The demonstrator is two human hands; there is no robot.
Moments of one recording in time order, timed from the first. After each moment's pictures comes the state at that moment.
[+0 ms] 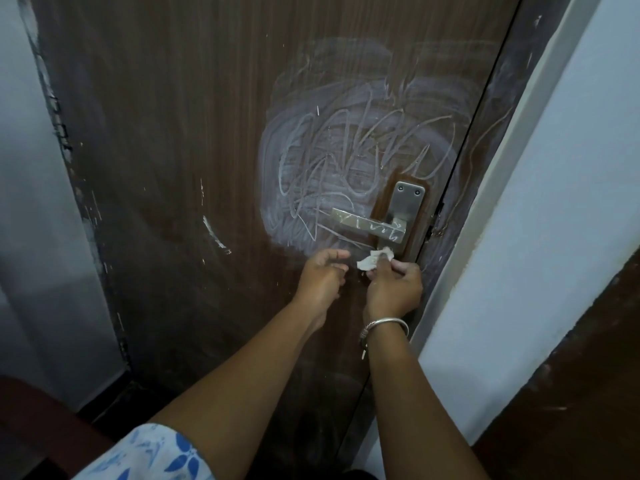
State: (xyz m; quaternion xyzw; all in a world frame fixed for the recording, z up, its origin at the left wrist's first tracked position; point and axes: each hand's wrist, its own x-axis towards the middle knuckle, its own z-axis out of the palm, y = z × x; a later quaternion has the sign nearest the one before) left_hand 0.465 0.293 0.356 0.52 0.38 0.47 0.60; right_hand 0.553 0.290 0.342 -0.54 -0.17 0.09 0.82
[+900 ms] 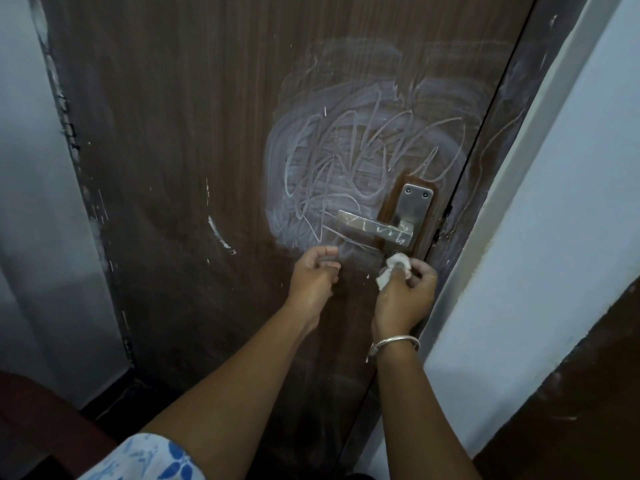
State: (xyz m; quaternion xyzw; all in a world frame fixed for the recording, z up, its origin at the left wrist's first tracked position) left_hand 0.450 0.299 0.351 0.49 0.38 0.51 0.59; right_hand 0.546 0.272 0.347 -0.55 -0.18 0.07 0.81
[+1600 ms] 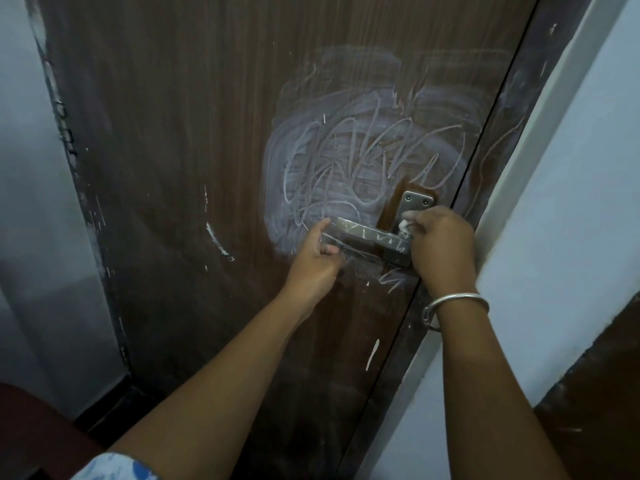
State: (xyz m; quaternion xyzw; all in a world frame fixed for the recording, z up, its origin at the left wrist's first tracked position) left_hand 0.438 0.304 0.385 0.61 0.34 0.49 0.53; right_hand 0.599 0.262 0.436 -0.68 -0.57 -0.17 0.42
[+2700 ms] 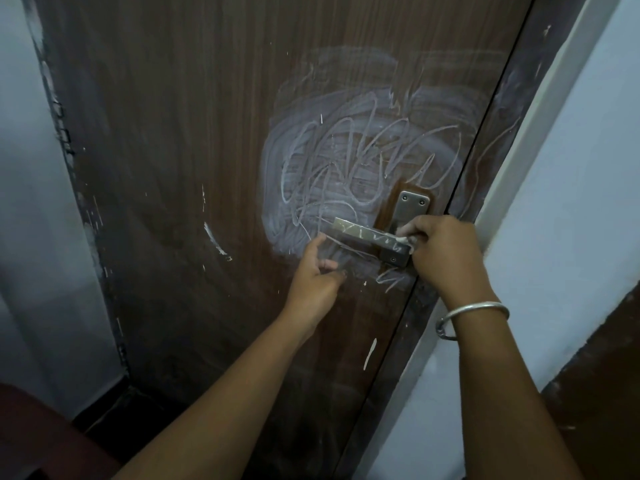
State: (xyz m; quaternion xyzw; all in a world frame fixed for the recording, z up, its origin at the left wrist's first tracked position) left_hand 0.444 0.293 0.364 0.58 0.35 0.50 0.54; right_hand 0.594 0.238 0.448 -0.71 -0.59 -0.14 0.35
